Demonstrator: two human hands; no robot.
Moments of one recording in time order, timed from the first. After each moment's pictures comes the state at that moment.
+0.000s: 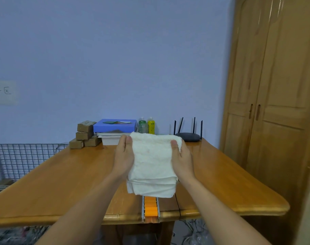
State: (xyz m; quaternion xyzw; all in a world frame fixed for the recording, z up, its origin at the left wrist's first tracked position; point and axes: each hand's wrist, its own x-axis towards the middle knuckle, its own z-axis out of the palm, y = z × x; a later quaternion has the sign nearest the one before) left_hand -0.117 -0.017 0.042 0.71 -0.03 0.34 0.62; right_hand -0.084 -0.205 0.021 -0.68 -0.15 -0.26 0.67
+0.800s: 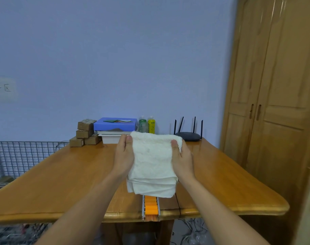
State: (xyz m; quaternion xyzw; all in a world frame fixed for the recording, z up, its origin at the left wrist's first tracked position) left_hand -0.115 -0.015 0.037 0.70 -0.04 0.34 0.63; right_hand -0.089 -0.203 0.019 -0.68 -0.15 -0.26 0.67
